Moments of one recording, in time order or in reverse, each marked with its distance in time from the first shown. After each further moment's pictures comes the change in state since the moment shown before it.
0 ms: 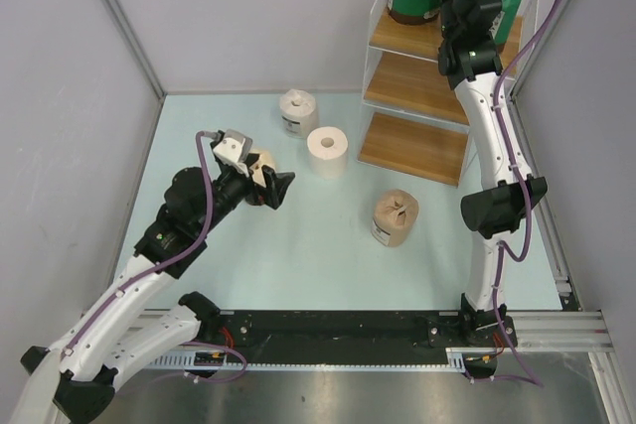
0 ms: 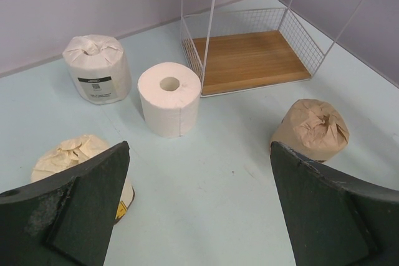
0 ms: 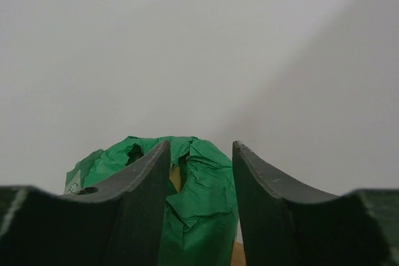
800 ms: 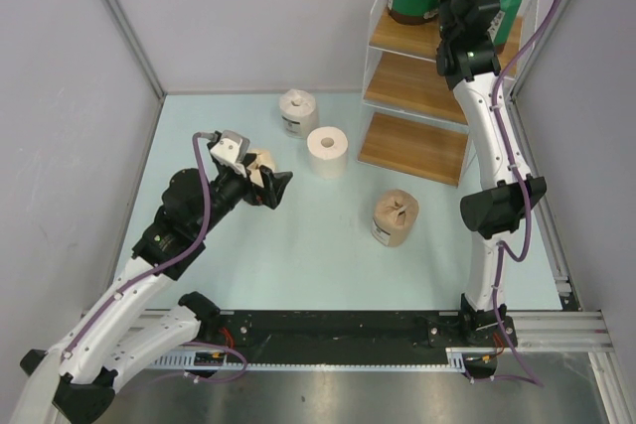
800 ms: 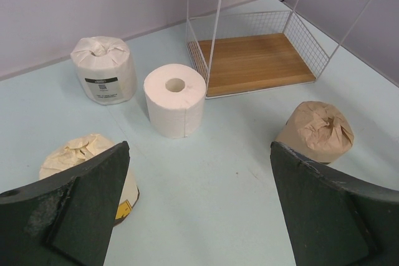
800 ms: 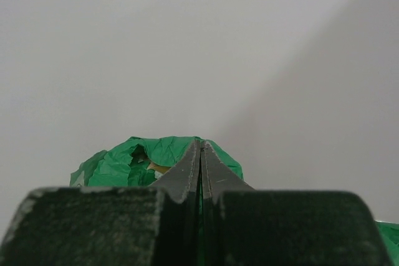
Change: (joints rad) left arm 0.007 -0.014 -0.003 -0.005 -0.013 0.007; right arm 0.008 -0.001 -0.007 0.011 0.013 0.005
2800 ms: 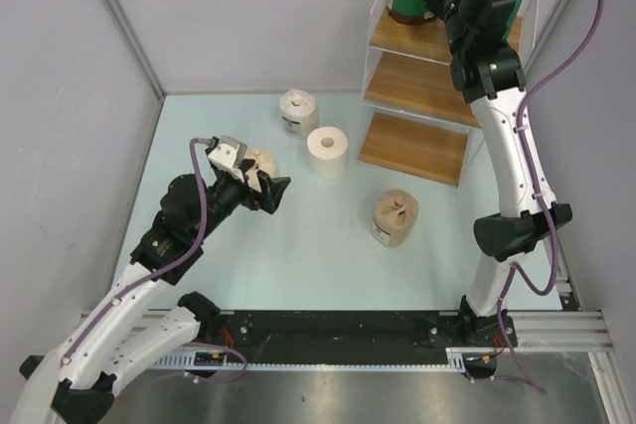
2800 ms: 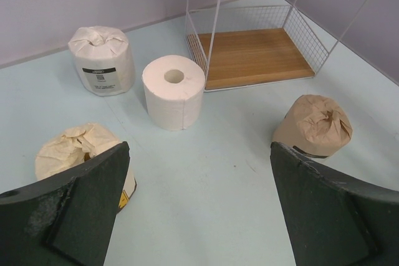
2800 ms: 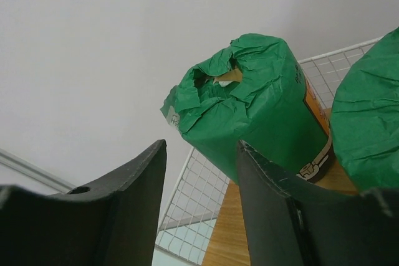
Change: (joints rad) left arm 0.003 -0.039 -0.034 -0.017 0.000 -0.021; right arm 0.050 -0.213 -0.096 -0.399 0.069 0.742
